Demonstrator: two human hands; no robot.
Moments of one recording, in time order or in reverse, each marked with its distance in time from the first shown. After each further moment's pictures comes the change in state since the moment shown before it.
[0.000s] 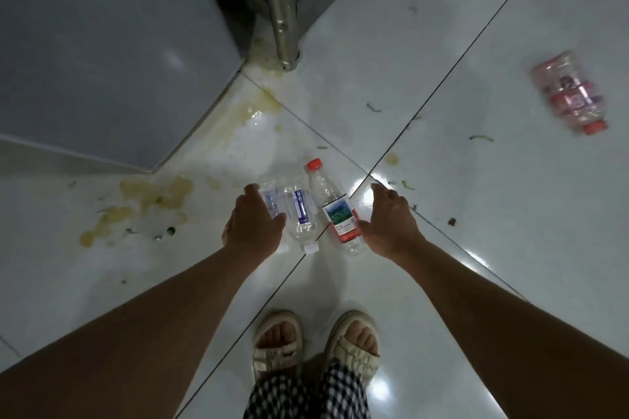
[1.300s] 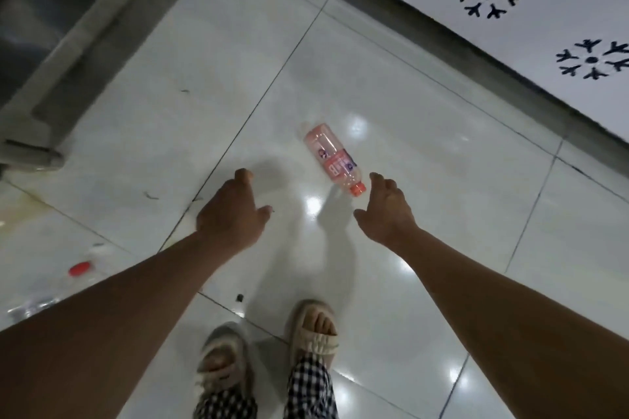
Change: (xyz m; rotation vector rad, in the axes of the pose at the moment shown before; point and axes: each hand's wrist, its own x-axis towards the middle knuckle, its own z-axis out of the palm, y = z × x) left_hand -0.011 0.499 0.115 0.200 -0.103 0.270; right_hand 0.100 0.381 -0.342 0.058 0.056 0.157
